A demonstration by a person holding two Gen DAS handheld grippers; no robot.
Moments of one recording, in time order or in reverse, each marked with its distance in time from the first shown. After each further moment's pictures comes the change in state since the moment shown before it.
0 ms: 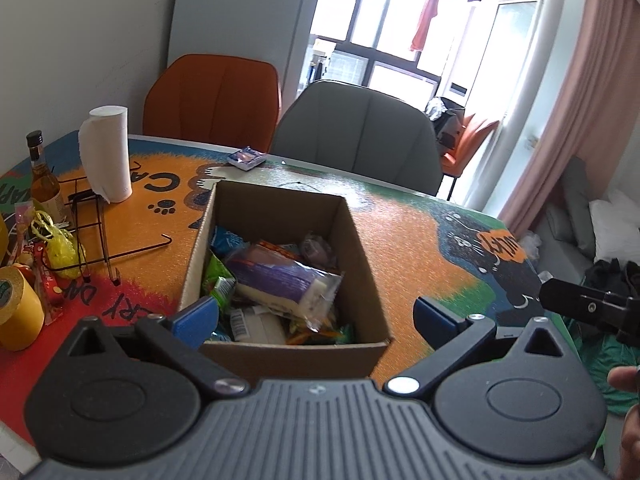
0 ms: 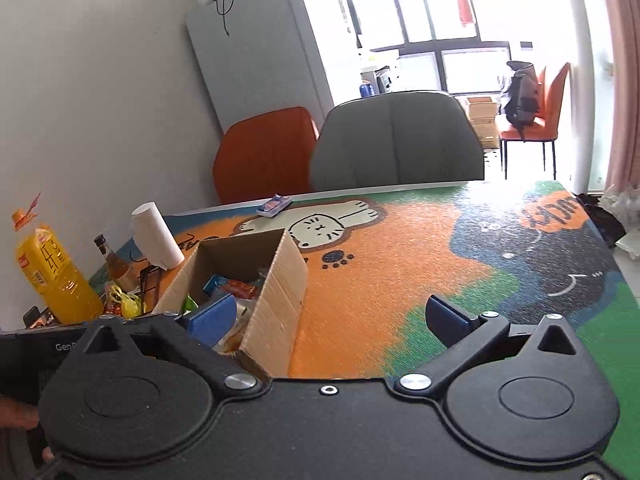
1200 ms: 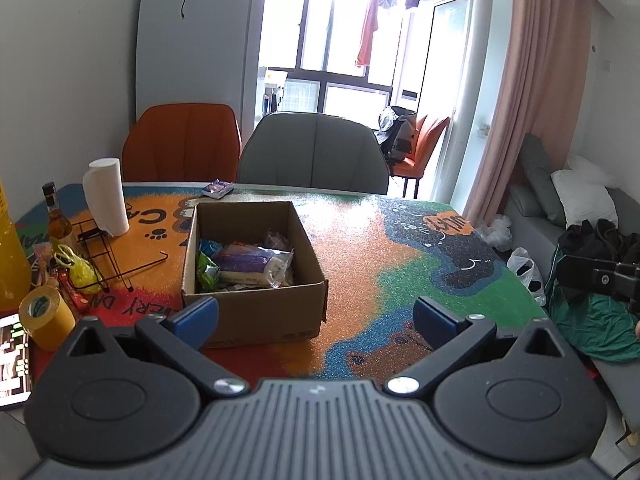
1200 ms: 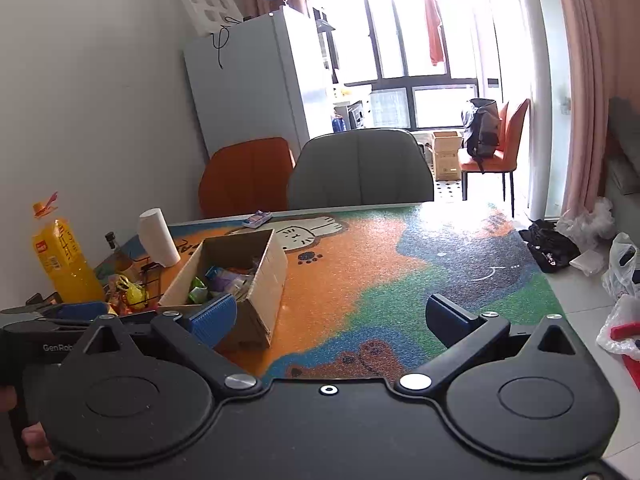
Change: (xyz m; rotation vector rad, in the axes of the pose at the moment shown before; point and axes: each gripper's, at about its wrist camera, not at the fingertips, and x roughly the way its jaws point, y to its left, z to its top) left arm -0.105 -0.031 -0.046 0.168 -0.091 -0.055; right arm -0.123 0.012 -0.041 -0.030 -0.102 -0.099
